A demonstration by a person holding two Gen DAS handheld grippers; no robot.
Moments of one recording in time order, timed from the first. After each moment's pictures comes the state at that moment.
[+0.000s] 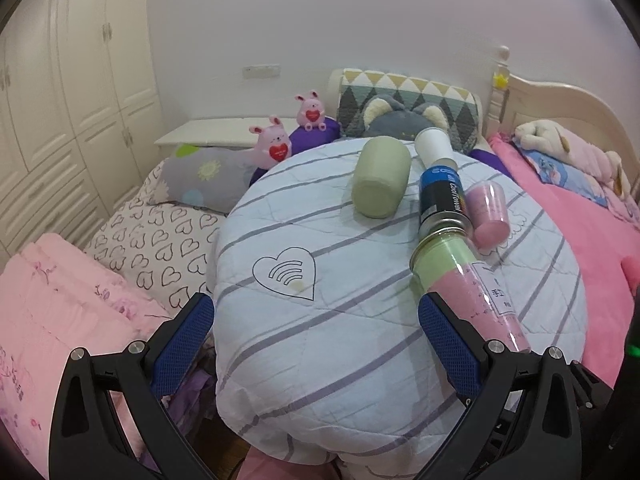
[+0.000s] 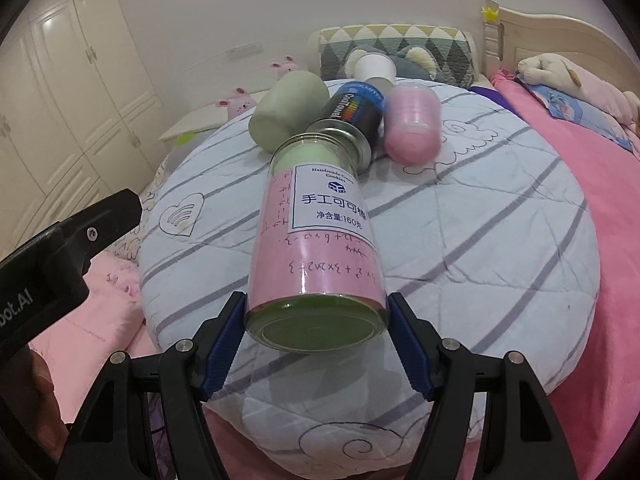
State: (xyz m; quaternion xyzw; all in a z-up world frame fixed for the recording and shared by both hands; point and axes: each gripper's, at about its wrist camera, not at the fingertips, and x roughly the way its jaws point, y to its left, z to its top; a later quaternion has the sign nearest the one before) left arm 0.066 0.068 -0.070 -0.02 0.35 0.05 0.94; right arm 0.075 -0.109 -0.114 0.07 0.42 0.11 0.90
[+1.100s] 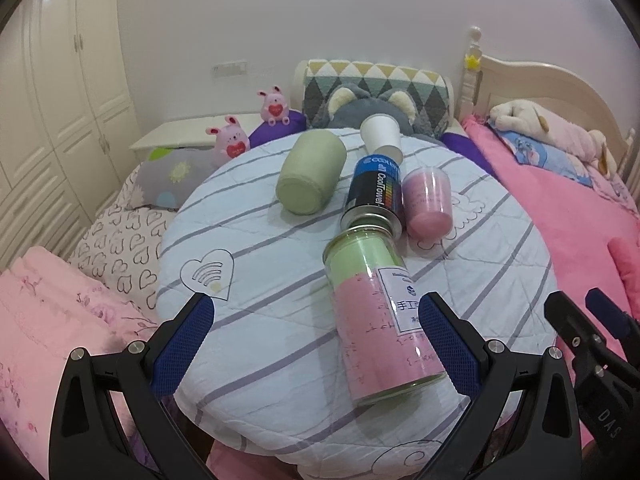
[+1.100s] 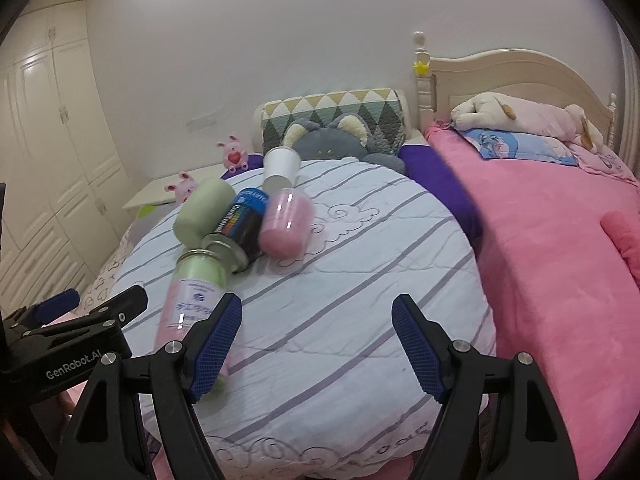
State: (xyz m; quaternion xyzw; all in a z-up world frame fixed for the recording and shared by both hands) left arm 0.078 -0.009 -0.062 0.00 0.37 0.02 0.93; right arm 0.060 -0.207 -0.064 0.08 0.32 0.02 0.94
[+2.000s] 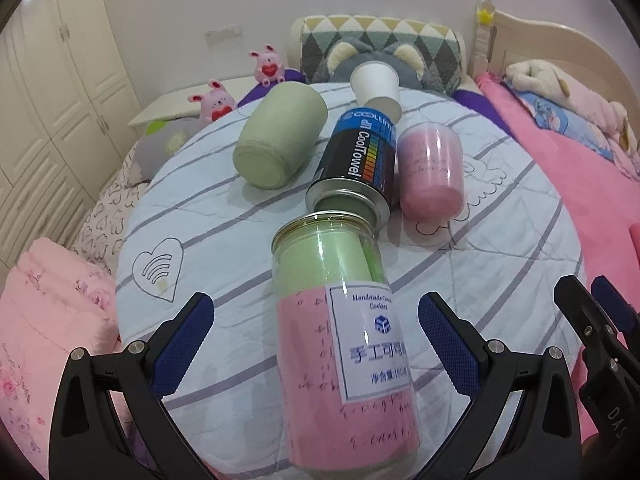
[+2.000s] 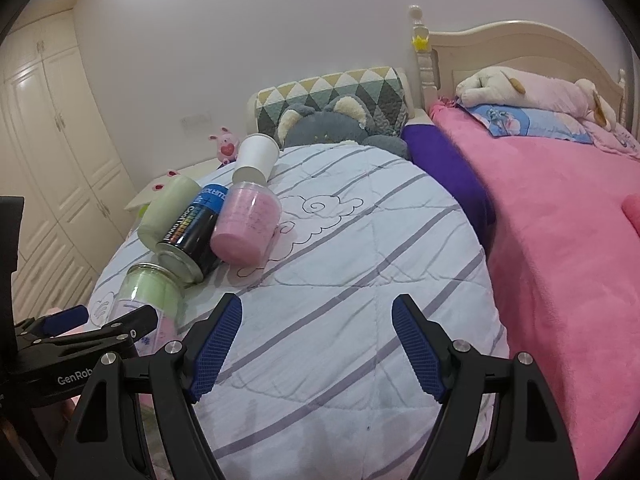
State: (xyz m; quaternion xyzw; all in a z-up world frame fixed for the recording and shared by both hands) left arm 0.137 -0.052 -0.099 0.03 0.44 0.04 0.89; right arm 0.110 -0.251 -0.097 0.11 0.34 0.04 0.93
